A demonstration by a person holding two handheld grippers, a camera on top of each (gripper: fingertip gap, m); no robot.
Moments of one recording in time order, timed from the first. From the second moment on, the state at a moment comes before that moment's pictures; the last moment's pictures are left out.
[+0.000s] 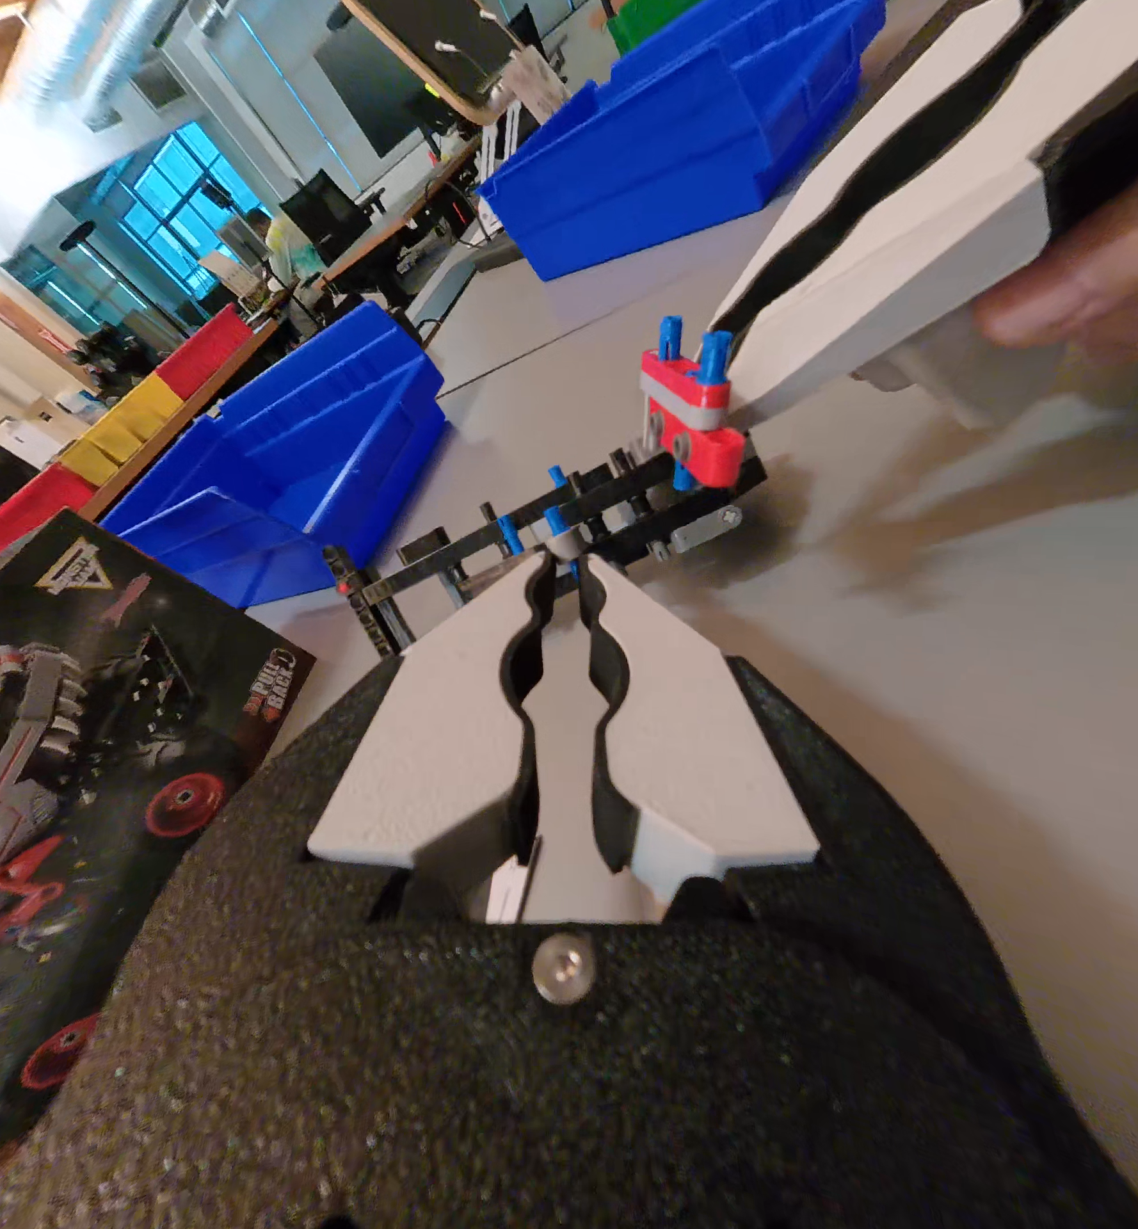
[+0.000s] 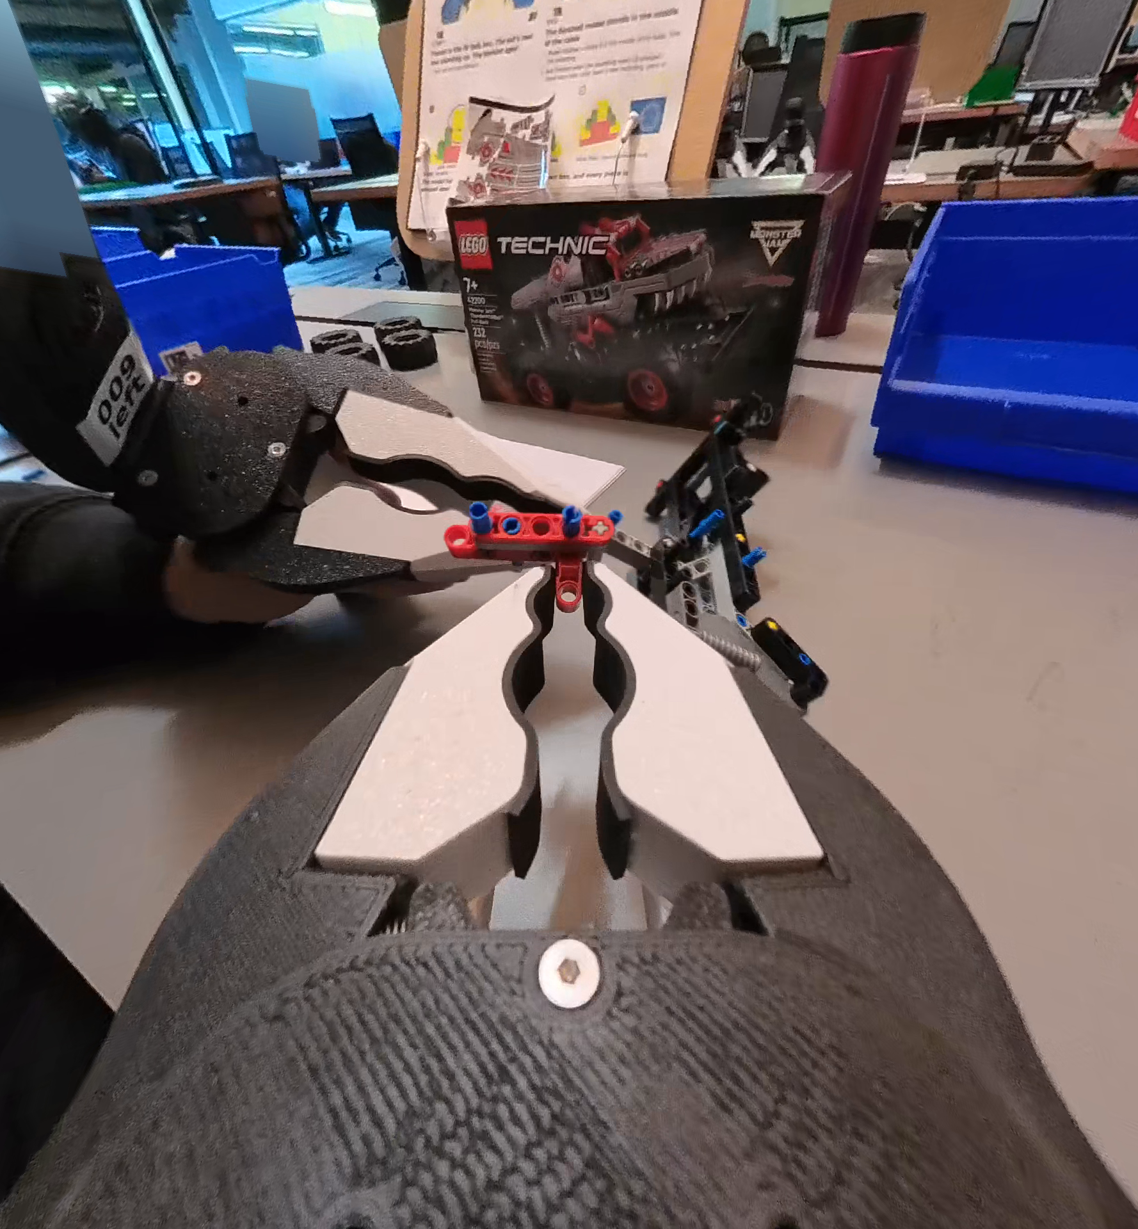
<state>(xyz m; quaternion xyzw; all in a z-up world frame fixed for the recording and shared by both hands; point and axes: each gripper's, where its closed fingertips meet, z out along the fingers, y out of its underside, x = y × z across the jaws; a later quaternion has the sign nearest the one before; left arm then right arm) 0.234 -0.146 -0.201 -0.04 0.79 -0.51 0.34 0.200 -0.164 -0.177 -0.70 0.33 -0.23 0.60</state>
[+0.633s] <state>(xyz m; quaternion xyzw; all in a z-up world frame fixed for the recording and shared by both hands) 0.226 -0.126 -0.226 -0.14 0.84 -0.45 0.28 0.193 -0.177 -0.193 -0.79 0.28 -0.25 0.49</state>
